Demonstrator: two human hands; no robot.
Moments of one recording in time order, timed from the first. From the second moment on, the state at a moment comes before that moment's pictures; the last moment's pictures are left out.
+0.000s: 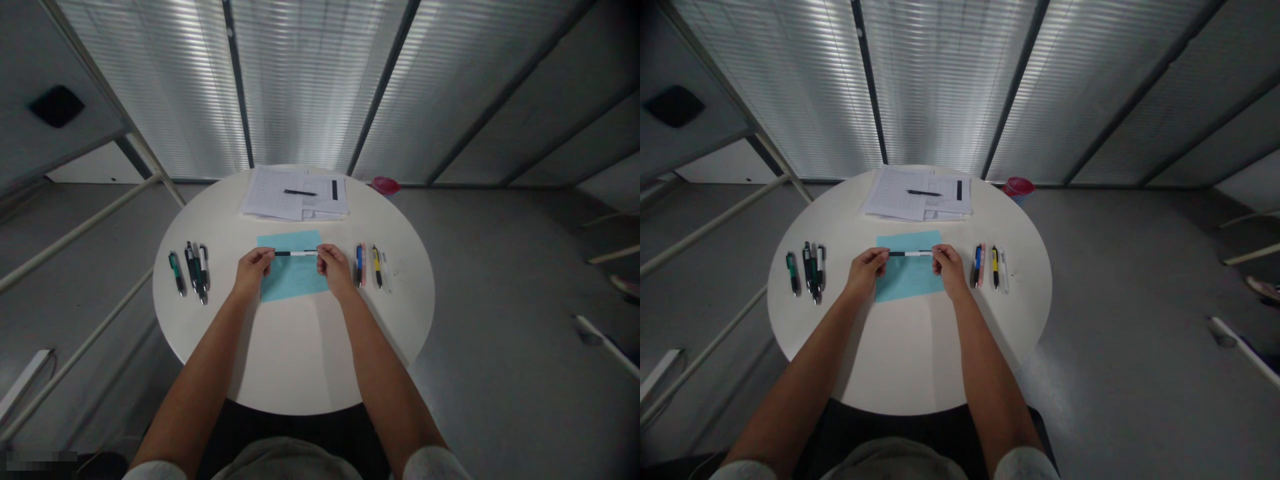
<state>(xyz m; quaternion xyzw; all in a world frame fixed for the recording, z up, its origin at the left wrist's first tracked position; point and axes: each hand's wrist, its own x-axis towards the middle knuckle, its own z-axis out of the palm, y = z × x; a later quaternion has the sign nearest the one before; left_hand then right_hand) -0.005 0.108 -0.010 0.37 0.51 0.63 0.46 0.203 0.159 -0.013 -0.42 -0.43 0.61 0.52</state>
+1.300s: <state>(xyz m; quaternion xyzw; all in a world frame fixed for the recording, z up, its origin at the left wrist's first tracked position) -0.005 0.108 -0.013 0.37 0.52 0.62 0.44 0.202 0.159 -0.013 -0.41 -0.44 0.61 0.52</state>
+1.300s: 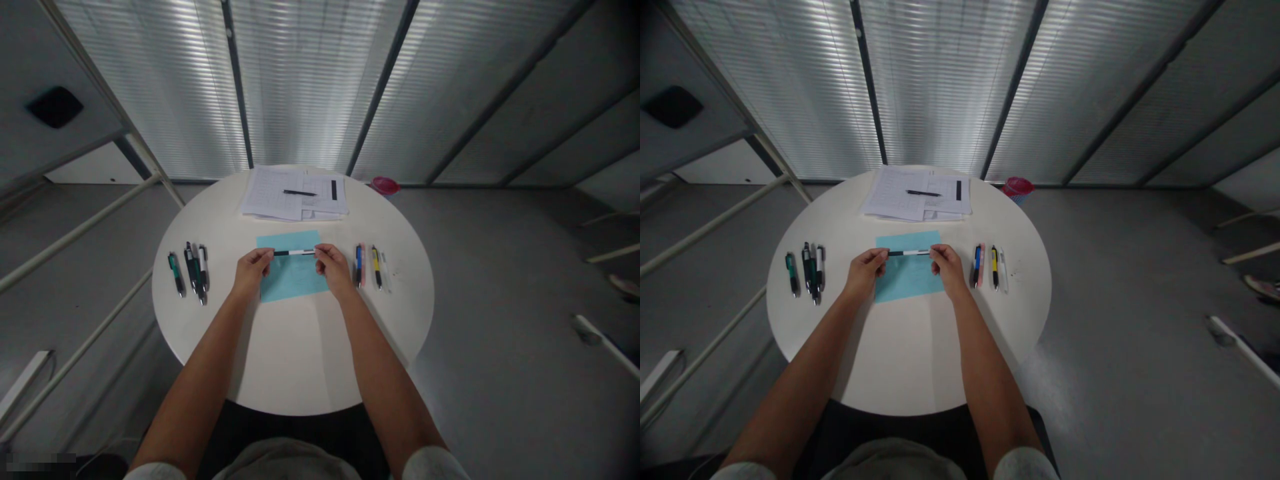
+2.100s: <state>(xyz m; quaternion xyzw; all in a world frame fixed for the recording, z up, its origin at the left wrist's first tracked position) -0.003 0.108 -0.010 0.36 0.52 0.63 0.45 0.201 0.158 -0.012 -0.40 -0.45 0.61 0.52</state>
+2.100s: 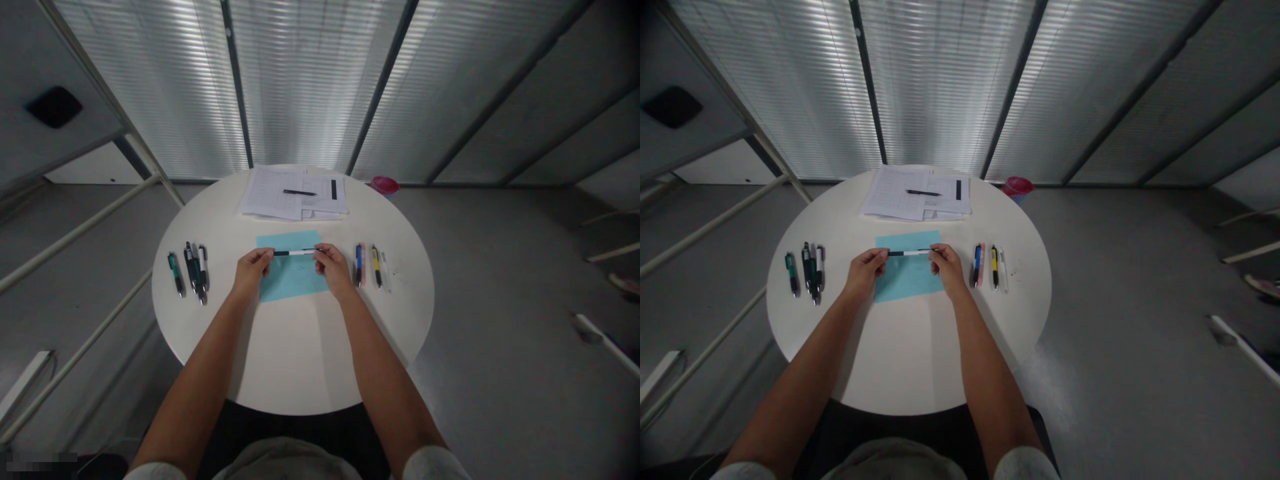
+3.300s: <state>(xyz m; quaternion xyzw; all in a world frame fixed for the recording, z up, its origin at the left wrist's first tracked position) -0.005 0.108 -0.011 0.38 0.55 0.61 0.42 0.200 0.158 -0.012 -0.40 -0.47 0.60 0.51</state>
